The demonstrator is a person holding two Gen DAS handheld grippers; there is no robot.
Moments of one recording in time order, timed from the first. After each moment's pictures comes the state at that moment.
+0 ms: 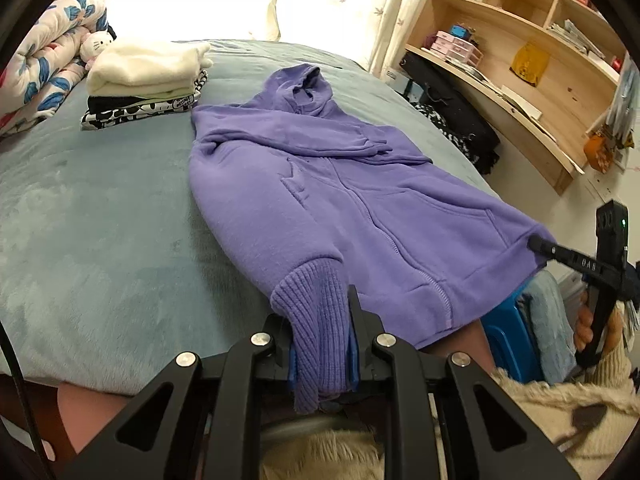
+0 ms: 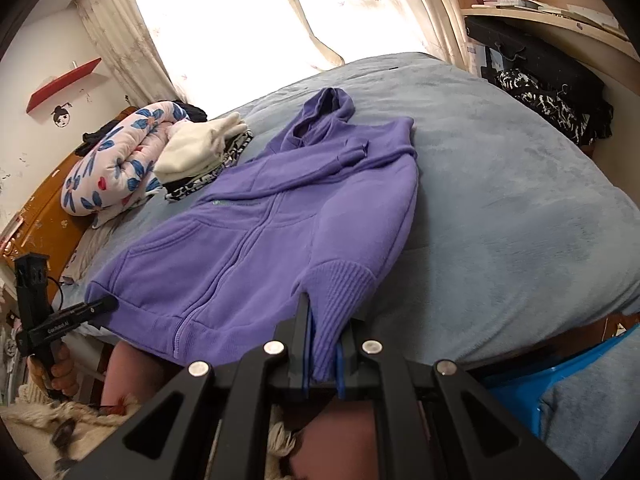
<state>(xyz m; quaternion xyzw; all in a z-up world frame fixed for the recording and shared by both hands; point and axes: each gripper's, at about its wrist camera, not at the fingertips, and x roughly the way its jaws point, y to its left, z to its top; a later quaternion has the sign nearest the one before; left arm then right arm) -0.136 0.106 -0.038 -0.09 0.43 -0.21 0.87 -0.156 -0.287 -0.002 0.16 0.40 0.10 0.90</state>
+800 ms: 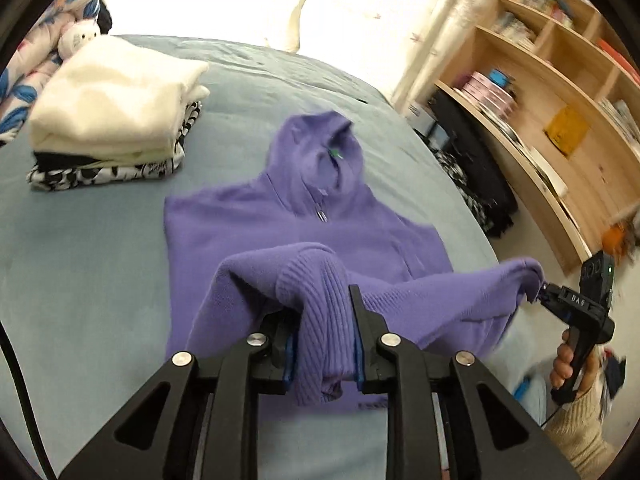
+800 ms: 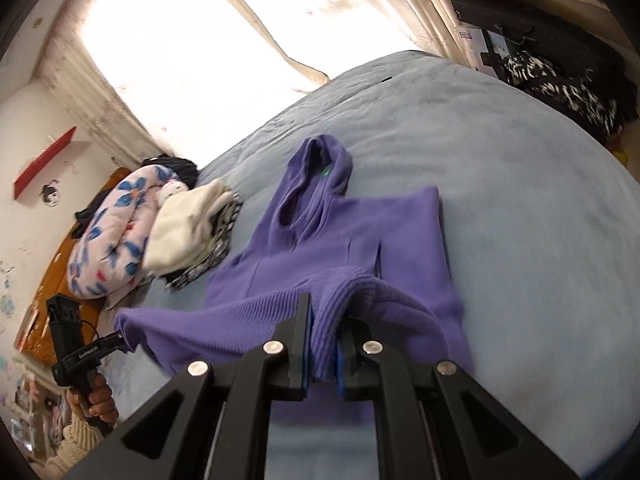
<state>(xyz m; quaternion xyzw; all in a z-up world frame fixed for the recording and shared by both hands) 0.151 0.100 -0.019 -0.17 0.44 -0.20 0.86 0.101 -0.332 0.007 0.25 0.39 0.09 0.88</state>
